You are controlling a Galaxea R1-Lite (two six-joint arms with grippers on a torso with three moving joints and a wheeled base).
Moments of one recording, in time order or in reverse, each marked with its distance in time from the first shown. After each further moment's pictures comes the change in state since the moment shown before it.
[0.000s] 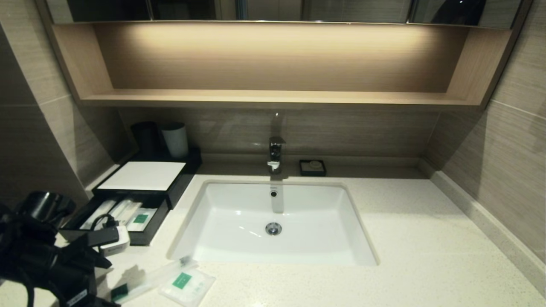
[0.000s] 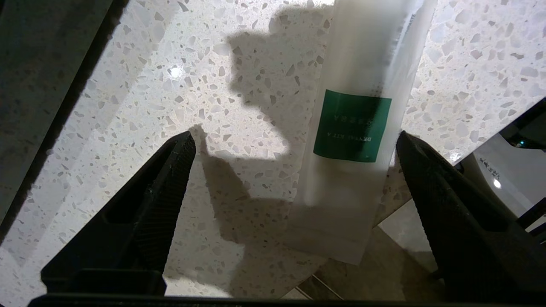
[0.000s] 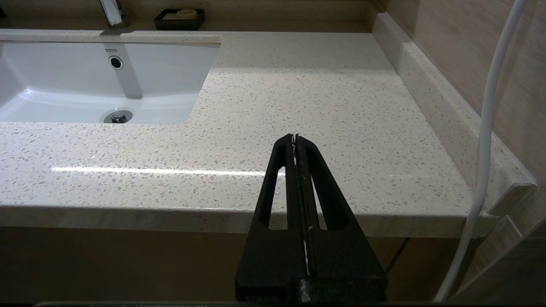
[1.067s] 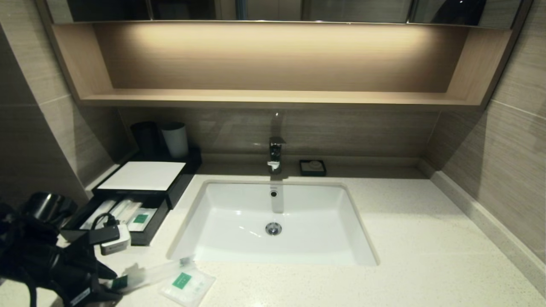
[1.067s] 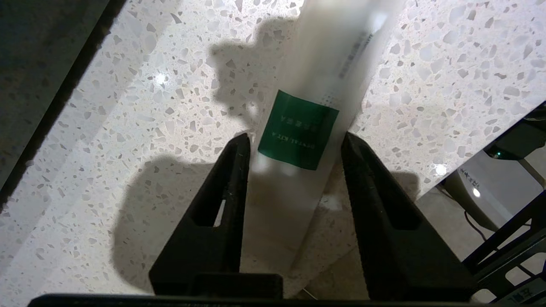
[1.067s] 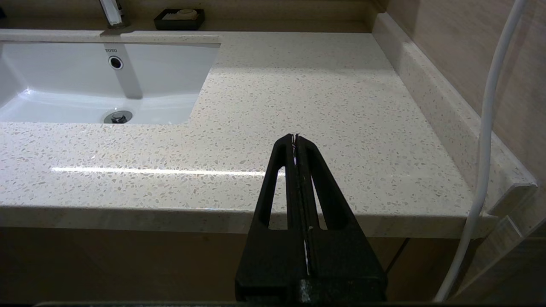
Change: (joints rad) left arm 0.005 0.018 -0.004 0.001 -0.048 -0.029; right arm 0.000 0.000 0.000 0.000 0.000 0.000
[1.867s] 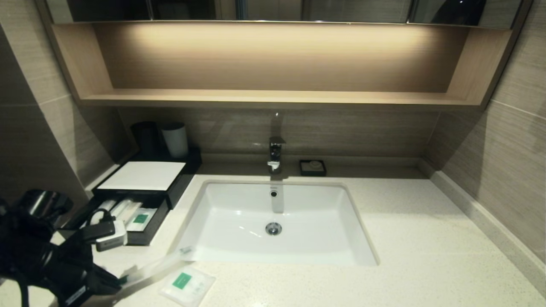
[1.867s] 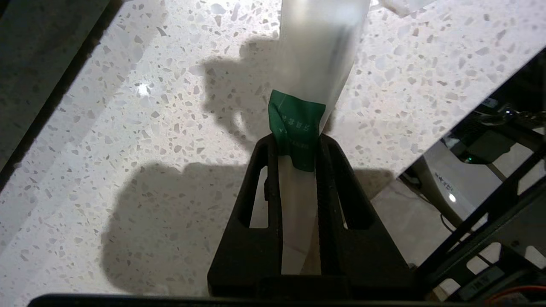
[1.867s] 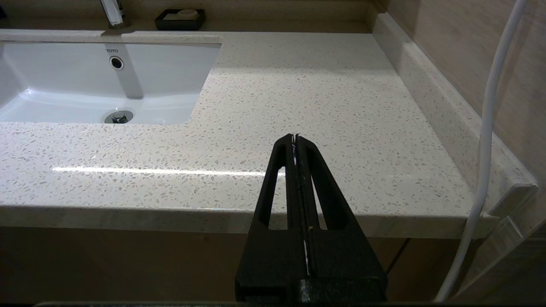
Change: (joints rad) left arm 0.005 -0.036 -0.051 0.121 -0.060 -0.015; right arm 0.000 0.000 0.000 0.000 0.000 0.000
